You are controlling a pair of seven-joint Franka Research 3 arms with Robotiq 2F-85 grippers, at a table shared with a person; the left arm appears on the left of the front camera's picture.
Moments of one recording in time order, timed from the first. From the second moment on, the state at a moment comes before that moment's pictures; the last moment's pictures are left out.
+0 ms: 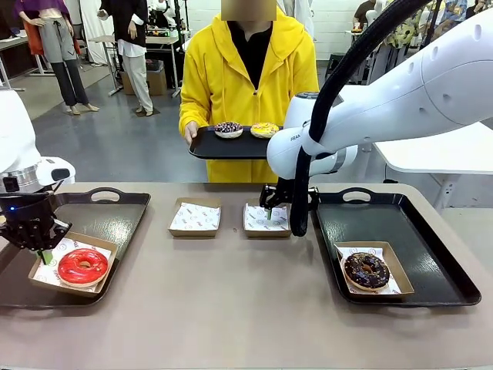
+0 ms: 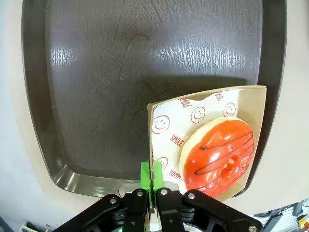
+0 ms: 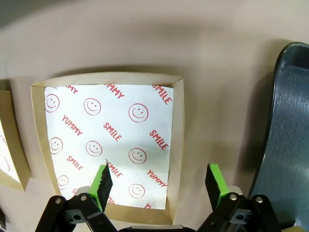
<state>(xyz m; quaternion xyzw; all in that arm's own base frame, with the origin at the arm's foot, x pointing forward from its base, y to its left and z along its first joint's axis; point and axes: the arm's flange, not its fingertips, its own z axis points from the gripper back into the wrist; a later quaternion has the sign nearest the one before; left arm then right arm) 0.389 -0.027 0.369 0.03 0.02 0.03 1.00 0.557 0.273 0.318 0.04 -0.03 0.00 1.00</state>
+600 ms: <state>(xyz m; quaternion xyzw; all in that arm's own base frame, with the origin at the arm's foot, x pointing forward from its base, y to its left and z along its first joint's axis) 0.391 -0.027 0.370 0.03 0.01 0.00 1.00 0.557 0.272 0.317 0.04 -0.03 0.01 1.00</state>
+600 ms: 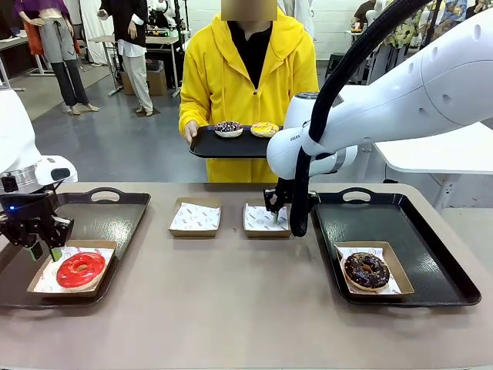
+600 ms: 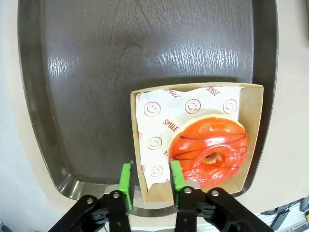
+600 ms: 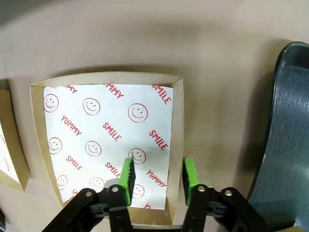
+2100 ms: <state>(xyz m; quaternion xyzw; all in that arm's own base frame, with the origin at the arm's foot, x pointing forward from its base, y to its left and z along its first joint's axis) 0.344 0.072 0.472 -0.40 -0.08 0.03 0.91 0.519 0.265 0.458 0.02 -0.04 -0.03 1.00</state>
